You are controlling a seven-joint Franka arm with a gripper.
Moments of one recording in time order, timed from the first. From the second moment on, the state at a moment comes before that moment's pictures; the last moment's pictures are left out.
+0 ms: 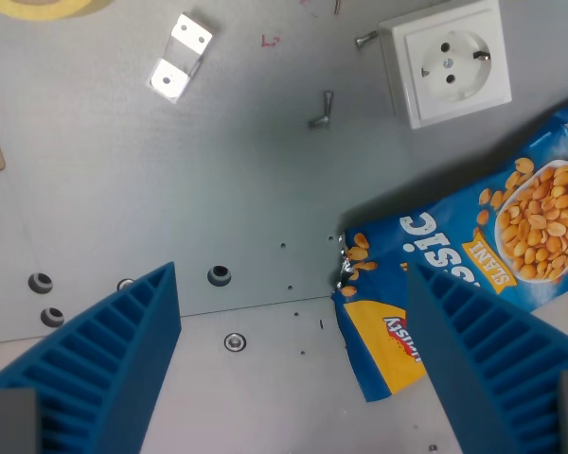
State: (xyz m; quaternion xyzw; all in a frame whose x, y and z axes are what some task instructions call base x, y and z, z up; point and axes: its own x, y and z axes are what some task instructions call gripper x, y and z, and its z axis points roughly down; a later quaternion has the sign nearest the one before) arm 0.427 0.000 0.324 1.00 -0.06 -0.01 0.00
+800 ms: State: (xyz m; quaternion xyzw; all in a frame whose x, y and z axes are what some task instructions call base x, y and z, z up) arm 0.427 0.004 0.324 1.00 -0.06 -0.01 -0.01
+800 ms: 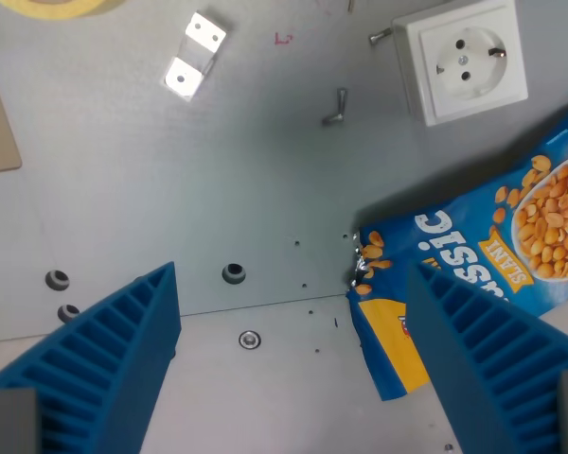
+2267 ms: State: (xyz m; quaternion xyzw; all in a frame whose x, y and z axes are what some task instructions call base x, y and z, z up) arm 0.428 0.005 0.324 0.99 -0.07 -0.01 -0.12
